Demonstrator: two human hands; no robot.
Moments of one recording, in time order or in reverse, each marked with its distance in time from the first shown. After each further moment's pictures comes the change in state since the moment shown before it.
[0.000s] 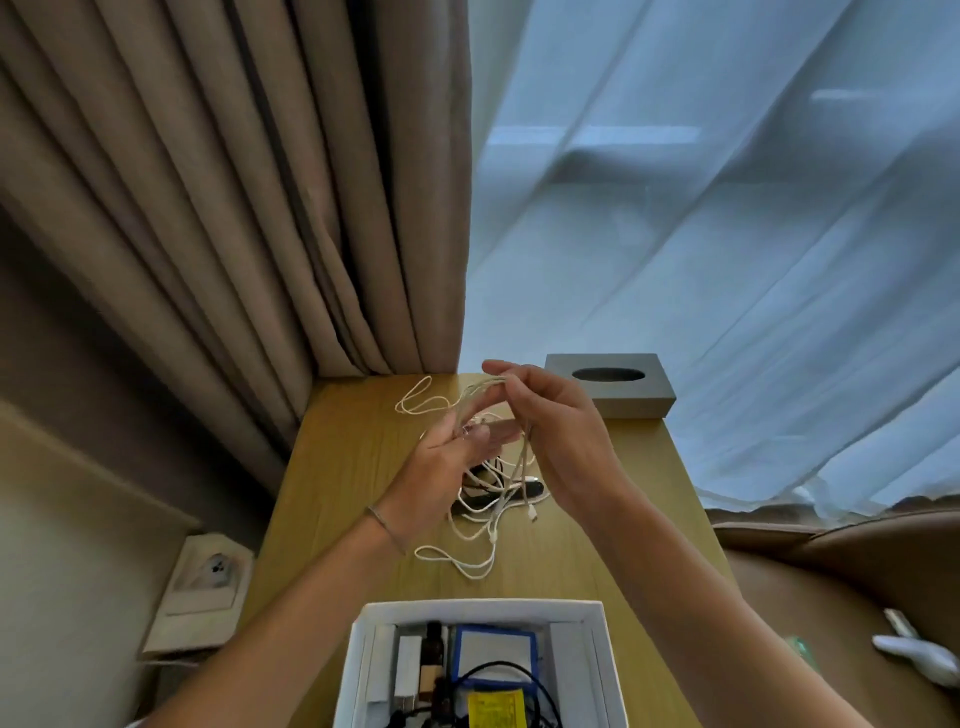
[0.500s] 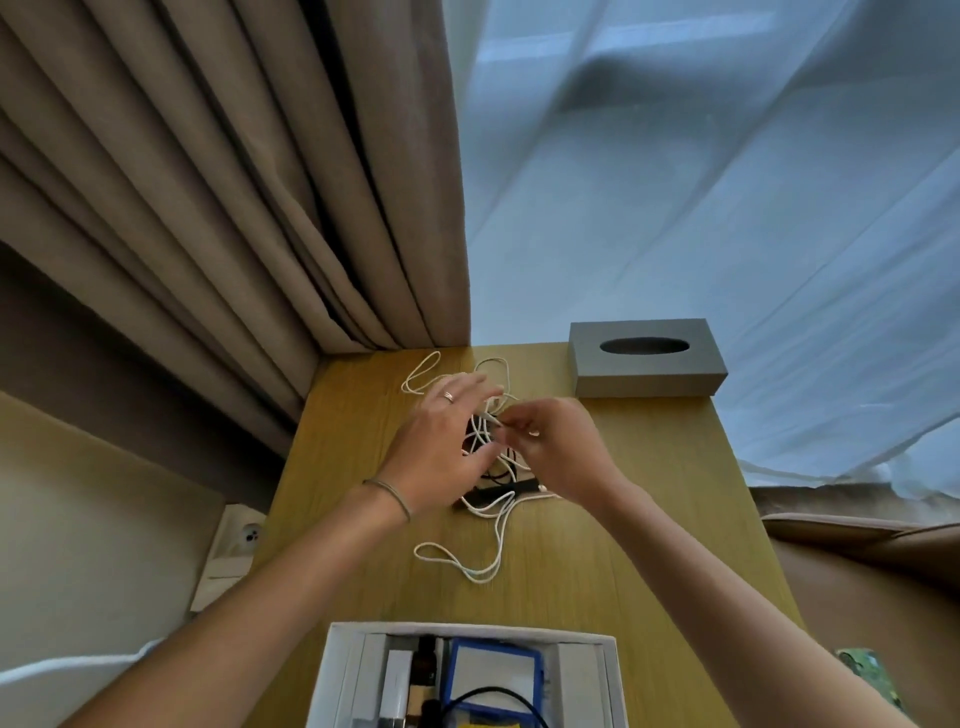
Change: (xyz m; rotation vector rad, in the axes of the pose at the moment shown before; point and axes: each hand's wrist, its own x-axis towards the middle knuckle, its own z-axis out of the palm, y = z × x) left_hand 0.072 -0.059 -0.022 1.214 0.095 0.119; right_hand 0.069 0.106 -0.085 -0.949 -0.076 -0.090
